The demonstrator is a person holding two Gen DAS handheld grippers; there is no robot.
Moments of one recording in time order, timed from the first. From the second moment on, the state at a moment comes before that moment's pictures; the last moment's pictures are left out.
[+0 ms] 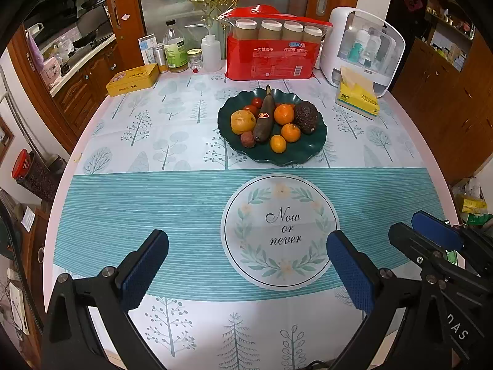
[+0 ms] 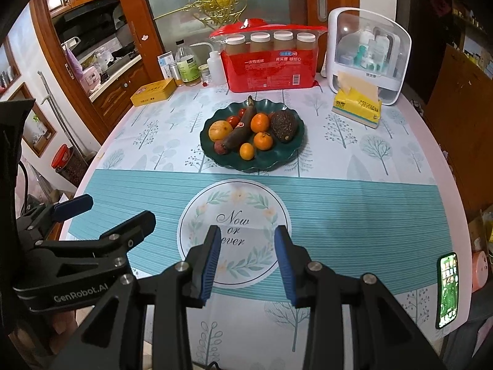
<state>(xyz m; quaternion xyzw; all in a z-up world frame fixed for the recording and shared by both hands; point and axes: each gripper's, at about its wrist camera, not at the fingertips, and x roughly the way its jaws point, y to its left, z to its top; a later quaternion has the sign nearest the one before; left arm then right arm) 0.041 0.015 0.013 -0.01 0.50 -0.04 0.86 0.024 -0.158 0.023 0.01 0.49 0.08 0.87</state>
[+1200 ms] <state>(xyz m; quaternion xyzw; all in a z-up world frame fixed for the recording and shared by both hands) 0.024 0.020 0.008 0.00 0.51 -0.03 0.86 0.010 -0.155 0.014 0.03 0.50 0.08 0.86</state>
